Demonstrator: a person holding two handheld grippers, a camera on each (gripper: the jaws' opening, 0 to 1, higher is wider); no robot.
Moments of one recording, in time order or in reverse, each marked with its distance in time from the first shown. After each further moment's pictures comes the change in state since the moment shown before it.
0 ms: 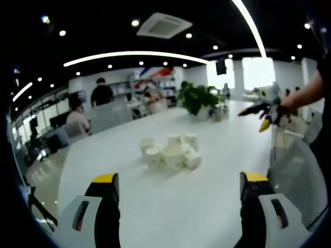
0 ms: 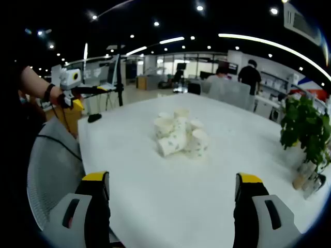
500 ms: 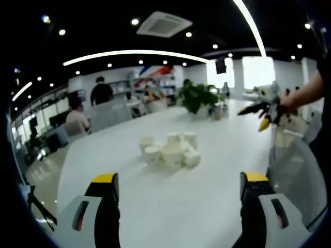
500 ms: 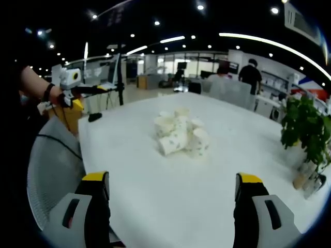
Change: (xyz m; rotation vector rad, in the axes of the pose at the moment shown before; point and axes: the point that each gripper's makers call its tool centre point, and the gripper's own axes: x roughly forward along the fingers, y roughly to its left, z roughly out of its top) left arm -0.001 -0.002 -0.003 -0.001 0.007 -0.003; right arm 0.000 0.002 -0.002 -0.001 0.009 0.002
